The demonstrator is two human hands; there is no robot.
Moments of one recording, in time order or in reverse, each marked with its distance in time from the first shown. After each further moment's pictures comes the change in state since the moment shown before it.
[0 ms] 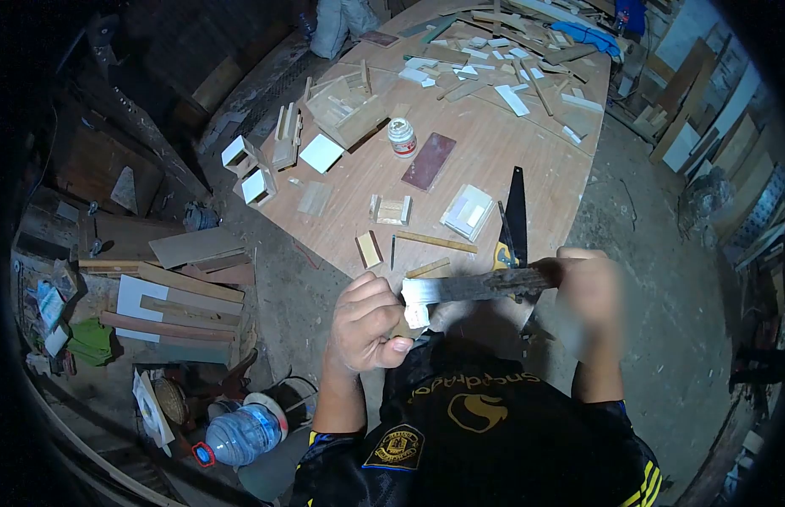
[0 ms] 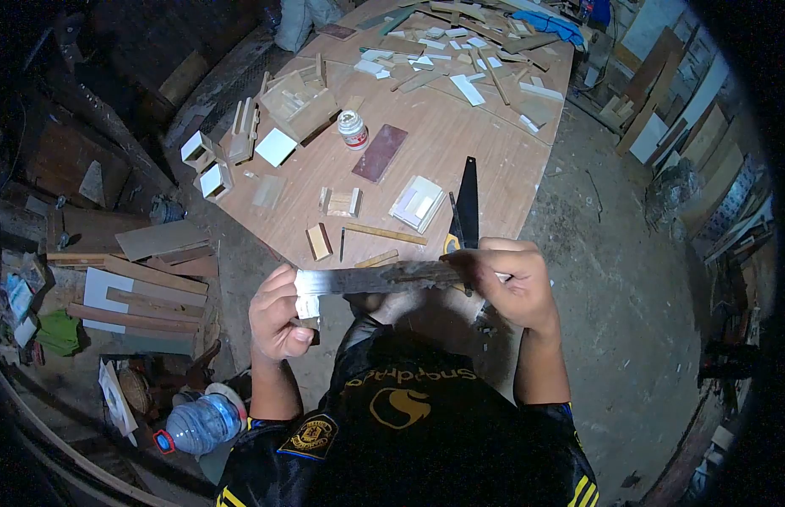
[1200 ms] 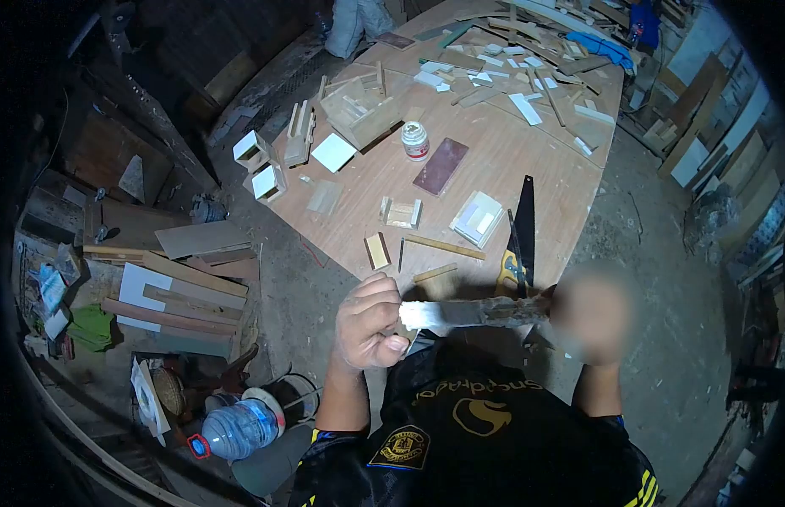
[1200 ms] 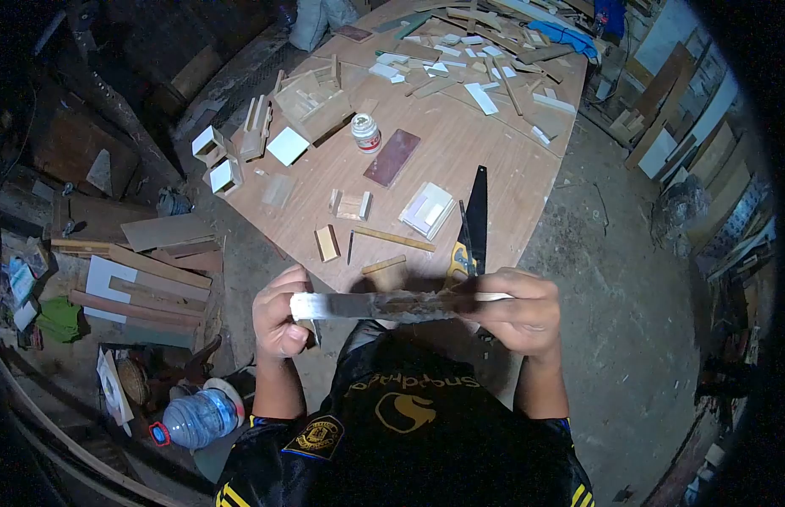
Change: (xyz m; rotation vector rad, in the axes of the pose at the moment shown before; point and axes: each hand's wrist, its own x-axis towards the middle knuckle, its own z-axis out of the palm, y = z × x) left_hand -0.008 -0.003 -0.002 -0.150 0.093 -0.083; right_hand -0.012 -0.001 0.008 -0.071 0.044 -0.293
